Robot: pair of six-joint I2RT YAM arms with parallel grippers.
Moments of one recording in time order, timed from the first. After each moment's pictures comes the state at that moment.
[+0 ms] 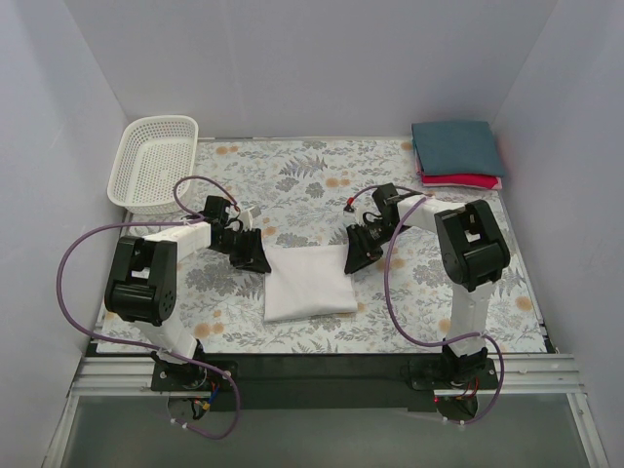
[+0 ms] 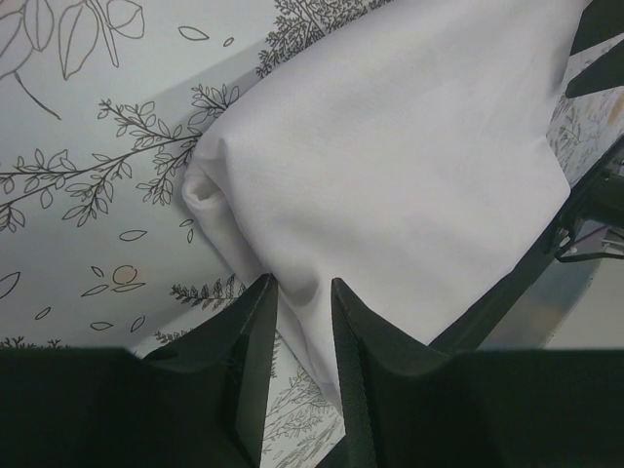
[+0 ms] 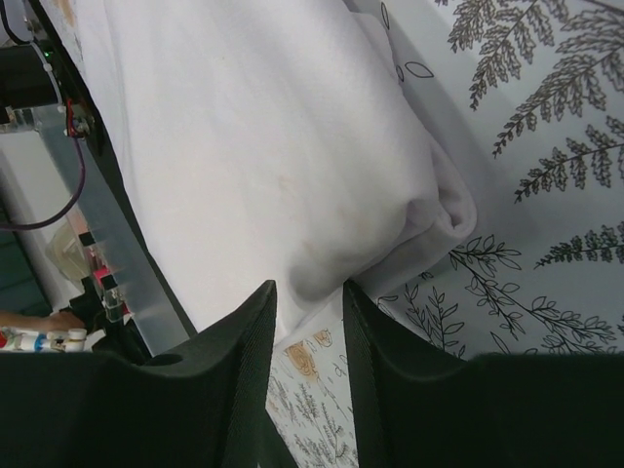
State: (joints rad) left arm -0.17 1.68 0.89 -0.46 0.70 -0.10; right arm 0.38 1.98 1.22 -0.68 -0.89 -0.12
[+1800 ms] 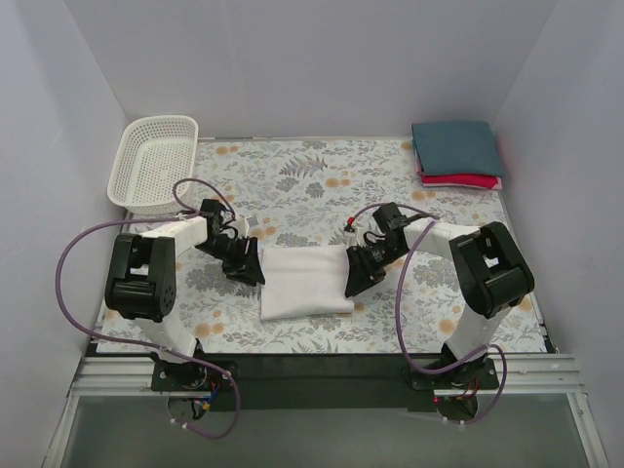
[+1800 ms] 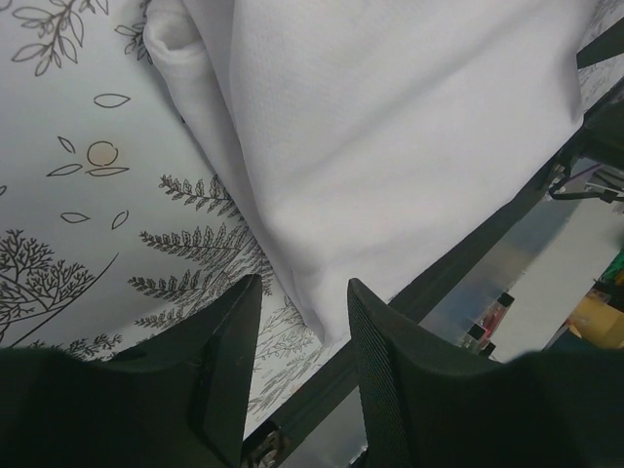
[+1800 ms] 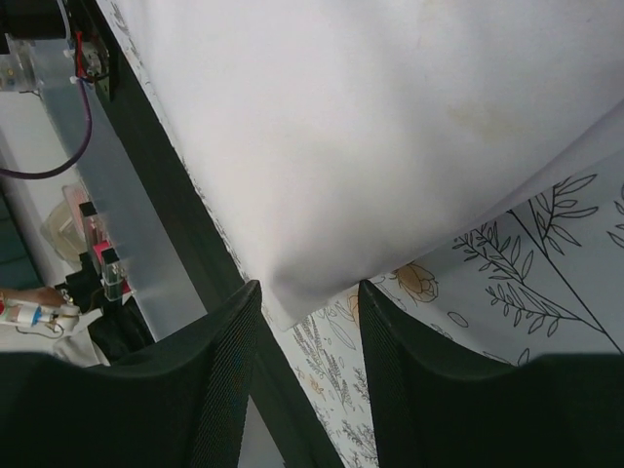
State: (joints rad) left arm -0.13 1.70 0.94 -0.74 0.71 0.02; right arm 0.45 1.74 0.94 -0.57 -0.91 -0.05
